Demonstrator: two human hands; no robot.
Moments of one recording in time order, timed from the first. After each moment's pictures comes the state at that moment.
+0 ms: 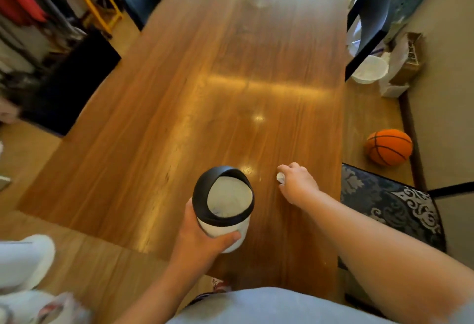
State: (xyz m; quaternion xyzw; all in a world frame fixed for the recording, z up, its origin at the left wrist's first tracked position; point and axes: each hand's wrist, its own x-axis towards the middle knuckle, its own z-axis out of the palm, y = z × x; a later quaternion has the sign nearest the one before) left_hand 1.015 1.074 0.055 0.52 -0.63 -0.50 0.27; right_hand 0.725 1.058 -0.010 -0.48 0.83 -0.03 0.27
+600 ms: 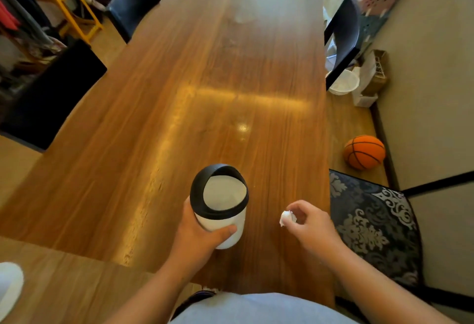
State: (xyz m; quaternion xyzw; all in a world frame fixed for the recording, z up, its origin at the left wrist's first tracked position) left_hand 1.022 1.048 0.043 0.49 -0.62 -0.55 0.26; right_hand 0.775 1.166 0.060 -0.38 0.82 -0.28 0.32
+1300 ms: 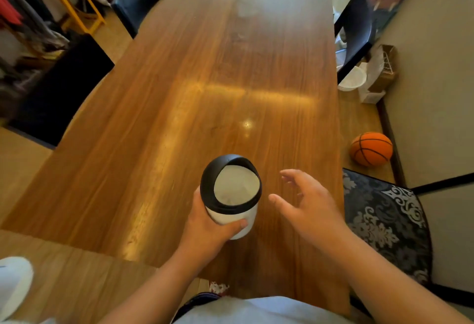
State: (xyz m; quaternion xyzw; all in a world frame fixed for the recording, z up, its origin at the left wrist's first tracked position) left_hand 1.032 1.029 0.051 0.46 -0.63 -0.55 0.27; right_hand 0.811 1.114 0.116 -0.49 0.79 -0.28 0.23
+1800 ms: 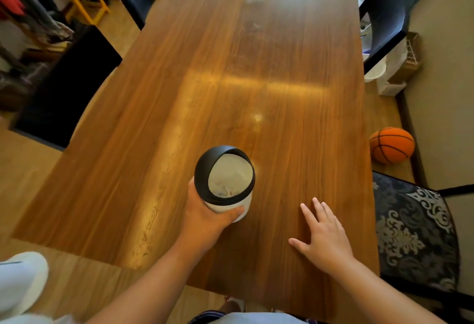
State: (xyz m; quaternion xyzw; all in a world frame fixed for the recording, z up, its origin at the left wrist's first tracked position) left_hand 1.050 0.960 0.036 0.50 -0.63 -0.52 0.30; right_hand 0.810 1.126 -0.027 -0.47 0.86 0.03 0.22
